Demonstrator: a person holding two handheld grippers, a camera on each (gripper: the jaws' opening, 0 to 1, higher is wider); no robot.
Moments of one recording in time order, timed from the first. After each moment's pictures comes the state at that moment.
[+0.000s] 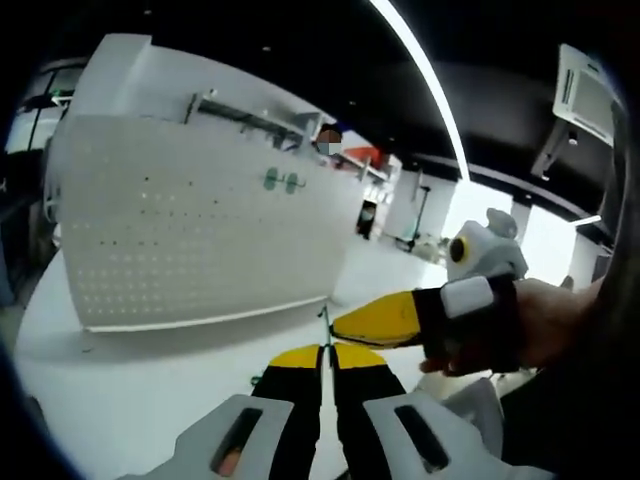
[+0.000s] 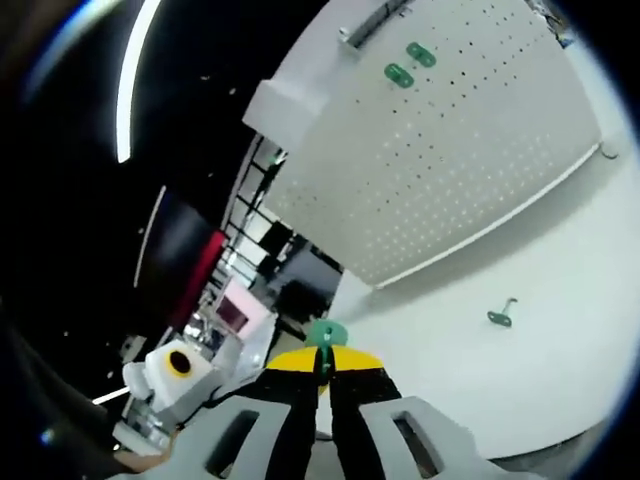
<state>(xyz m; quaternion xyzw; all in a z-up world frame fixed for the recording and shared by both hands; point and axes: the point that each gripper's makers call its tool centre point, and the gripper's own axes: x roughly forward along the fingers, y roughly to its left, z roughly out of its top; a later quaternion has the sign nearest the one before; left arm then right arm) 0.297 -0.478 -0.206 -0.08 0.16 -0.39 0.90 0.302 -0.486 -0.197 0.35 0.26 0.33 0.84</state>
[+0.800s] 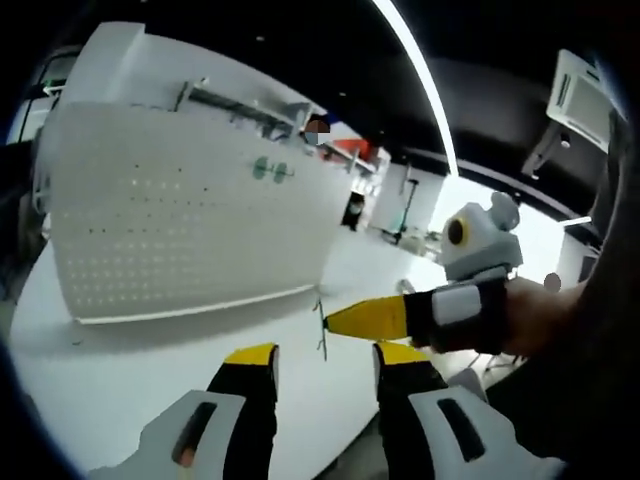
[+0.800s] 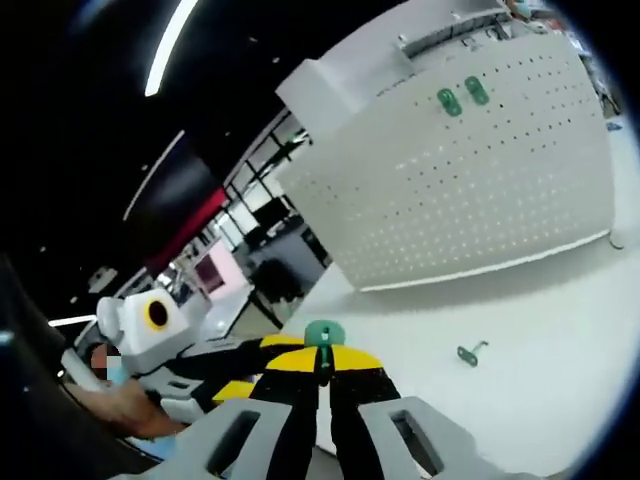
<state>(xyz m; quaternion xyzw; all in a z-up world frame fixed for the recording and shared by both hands) 0.283 -0.479 -0.211 -0.09 0.19 -0.42 0.88 0.297 -0.492 -0.203 0.18 0.23 0.35 0.89</state>
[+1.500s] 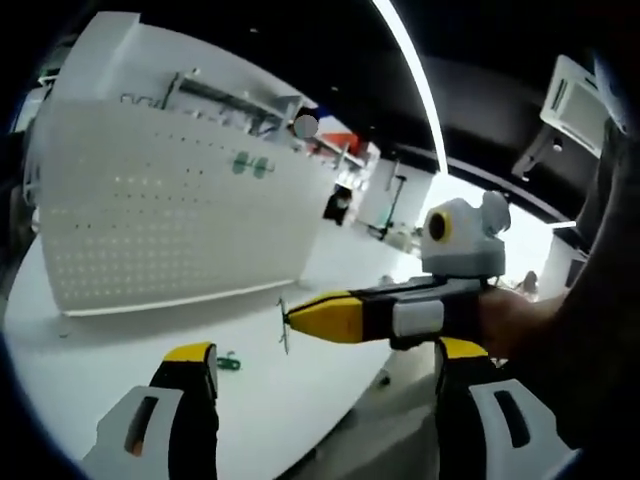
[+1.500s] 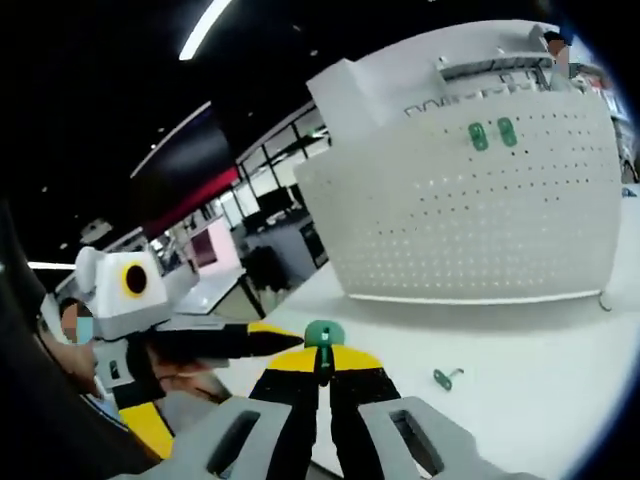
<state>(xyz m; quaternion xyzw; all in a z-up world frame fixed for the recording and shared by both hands) 0.261 -0.493 -0.198 -0.10 0.19 -0.44 0.87 0.296 -0.493 -0.199 0.10 0.20 0.36 0.91</state>
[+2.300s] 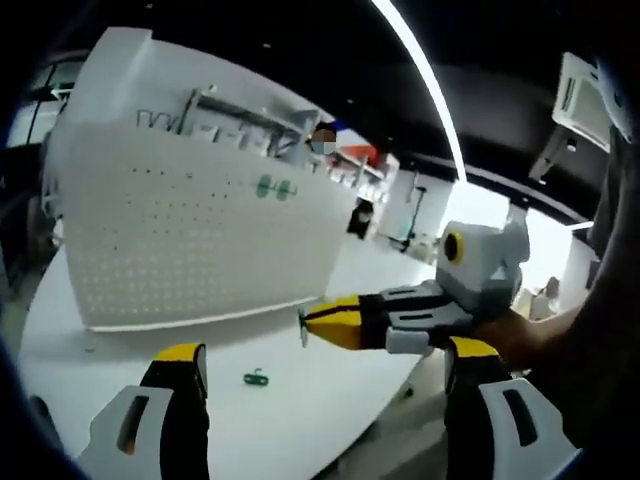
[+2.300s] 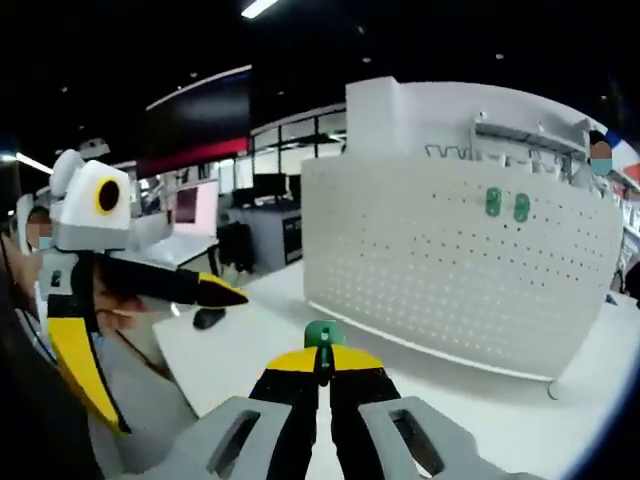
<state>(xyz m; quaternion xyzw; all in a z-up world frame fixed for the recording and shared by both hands) 0.283 -0.467 -0.188 -0.07 0.18 -0.38 0.90 0.332 -0.512 -0.196 -0.07 0.13 0.32 0.94</state>
